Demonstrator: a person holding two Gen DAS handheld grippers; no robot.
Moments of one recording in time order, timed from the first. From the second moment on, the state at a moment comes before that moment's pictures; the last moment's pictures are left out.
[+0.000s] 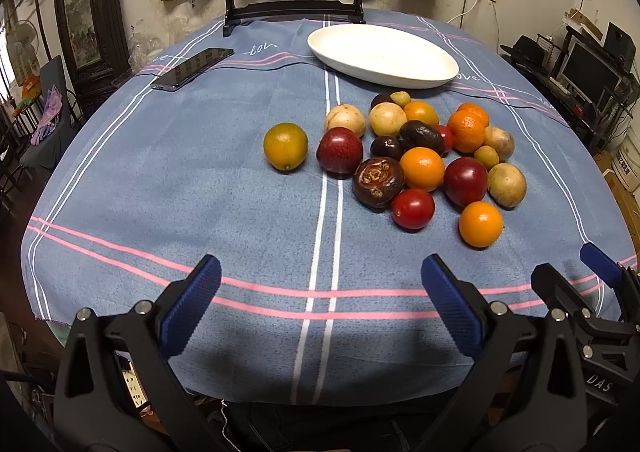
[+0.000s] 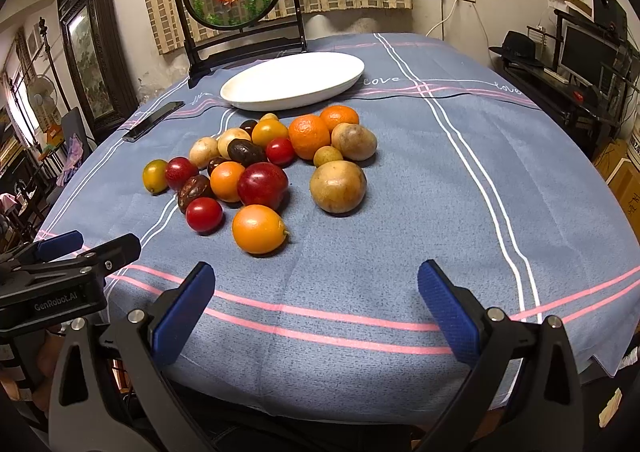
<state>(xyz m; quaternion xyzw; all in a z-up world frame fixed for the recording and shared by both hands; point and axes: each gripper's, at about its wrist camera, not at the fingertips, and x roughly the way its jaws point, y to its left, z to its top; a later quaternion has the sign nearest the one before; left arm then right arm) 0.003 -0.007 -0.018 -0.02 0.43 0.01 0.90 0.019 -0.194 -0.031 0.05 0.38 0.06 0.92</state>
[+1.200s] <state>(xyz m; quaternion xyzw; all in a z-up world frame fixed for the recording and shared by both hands) 0.003 -0.008 -0.022 -0.02 0.44 0.01 0.90 0.018 -0.194 -0.033 0.05 0.38 0.06 0.92</state>
